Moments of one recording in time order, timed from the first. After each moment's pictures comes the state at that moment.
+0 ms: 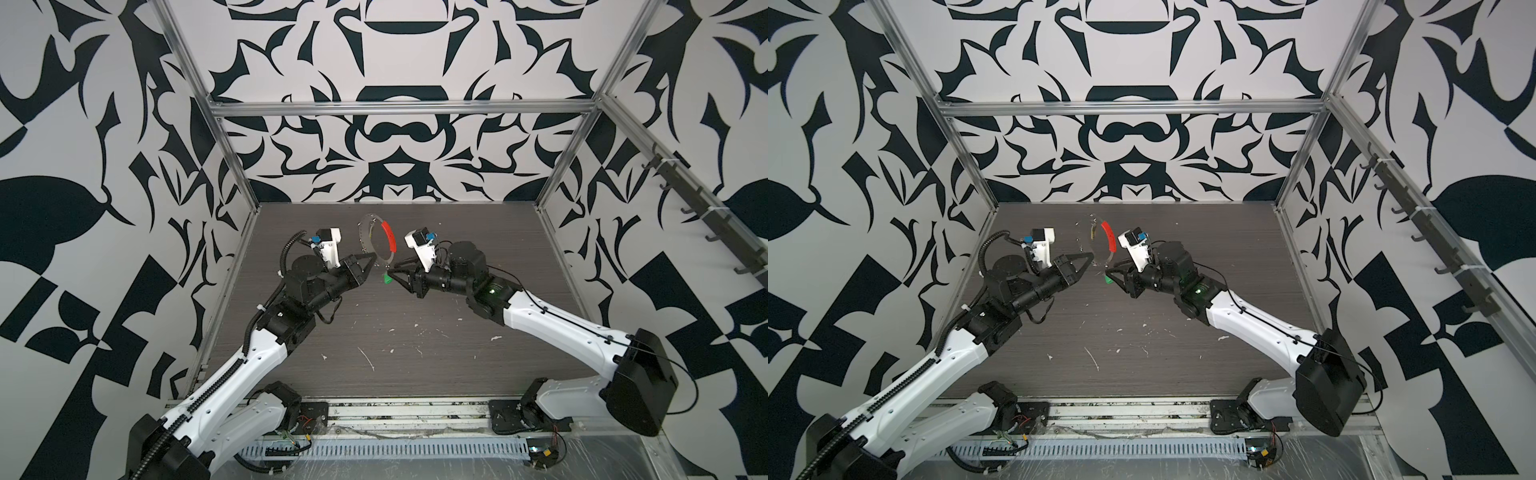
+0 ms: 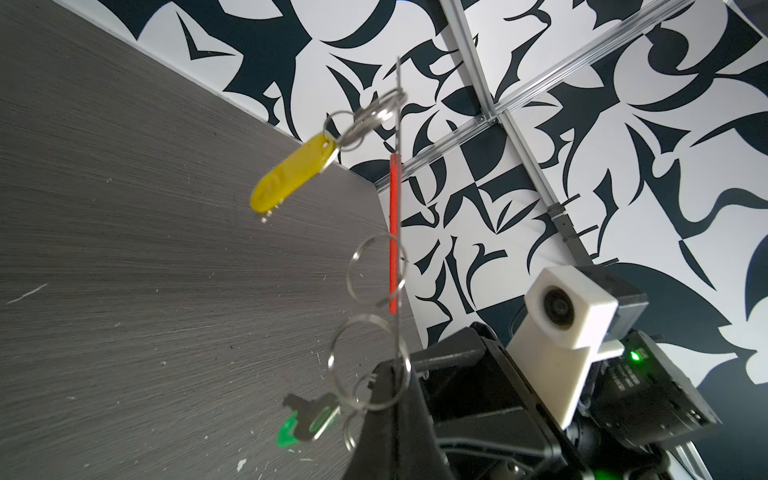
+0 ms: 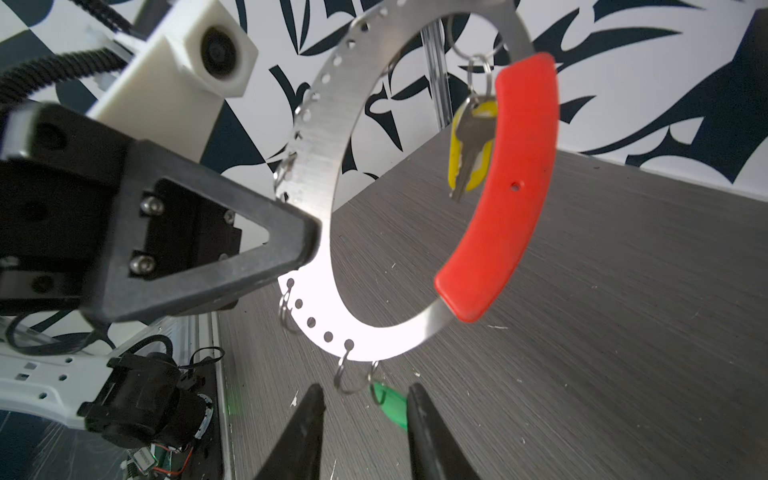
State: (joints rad) left arm -0.56 0.94 0.74 0.07 0.26 -0.94; right arm 0.74 1.33 0.96 0.09 -0.42 0.26
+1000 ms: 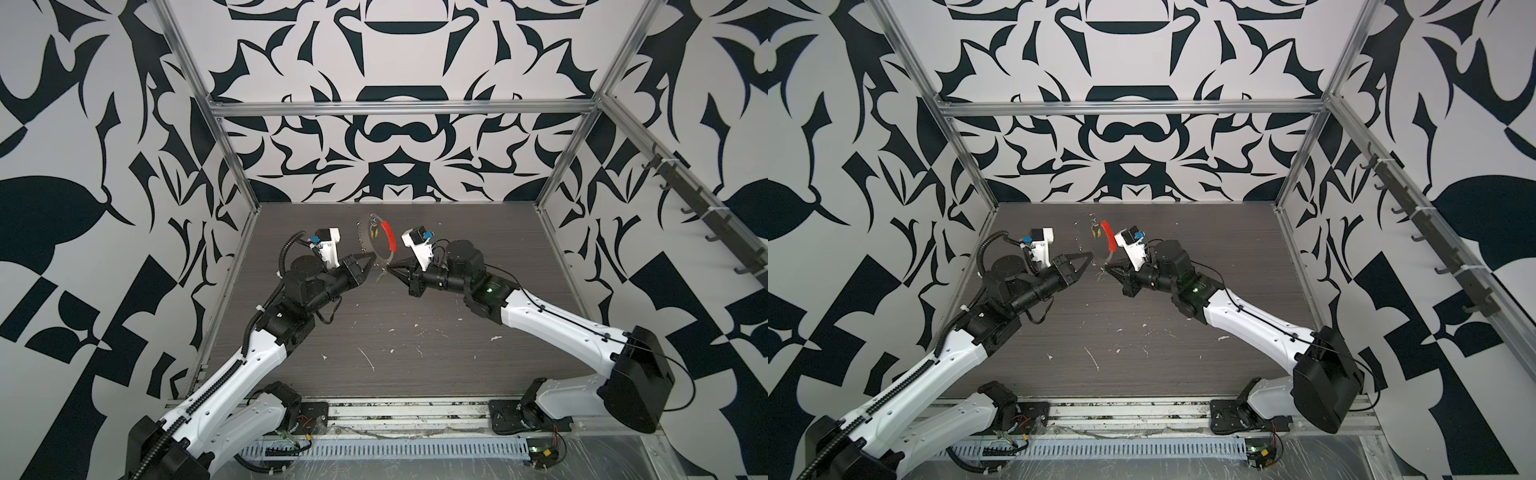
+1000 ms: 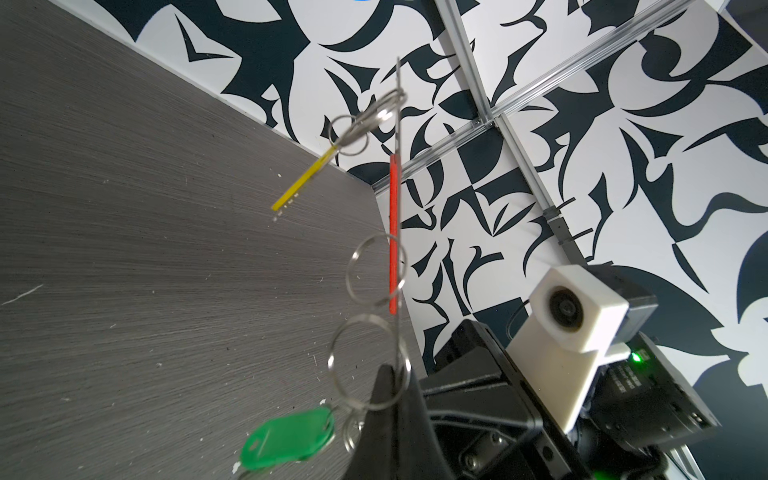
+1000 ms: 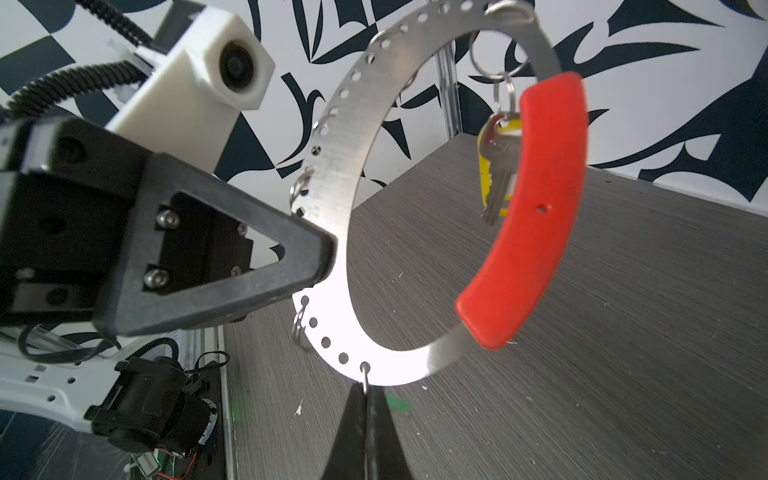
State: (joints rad) left arm -0.56 0.94 0.74 0.07 0.26 -0.95; right arm 0.75 1.35 0.98 0.11 -0.42 0.26
